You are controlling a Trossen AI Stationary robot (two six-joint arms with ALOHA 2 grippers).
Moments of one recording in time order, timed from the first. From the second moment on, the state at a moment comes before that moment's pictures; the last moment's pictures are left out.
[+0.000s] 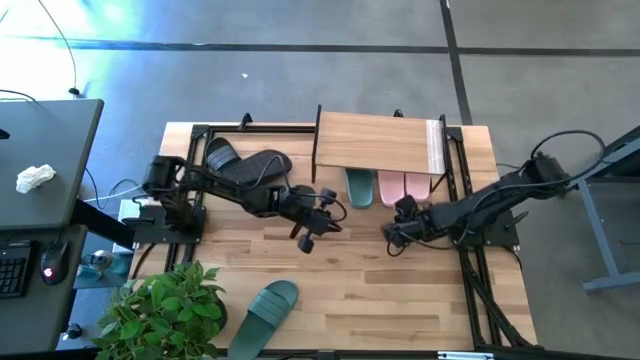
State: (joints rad) left arm 0.11 1.80 0.94 0.33 0.19 0.55; right arm 0.26 1.35 0.53 -0.51 0.51 1.28
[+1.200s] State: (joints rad) left arm 0.13 2.07 1.24 0.12 -0.22 0.55; right arm 0.04 1.35 0.52 -0.27 0.46 1.02
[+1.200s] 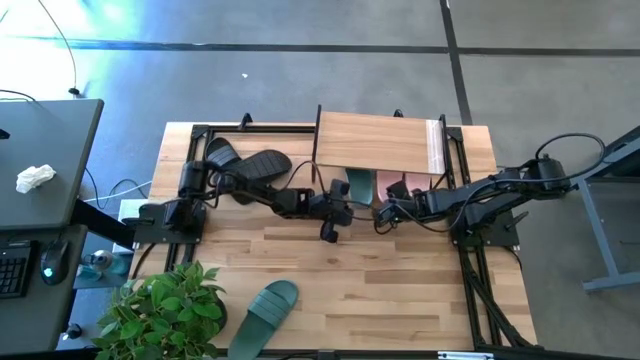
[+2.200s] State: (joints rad) left arm 0.18 1.81 1.24 -0.31 -0.17 0.55; right arm -0.07 1.35 0.52 0.09 0.25 0.61
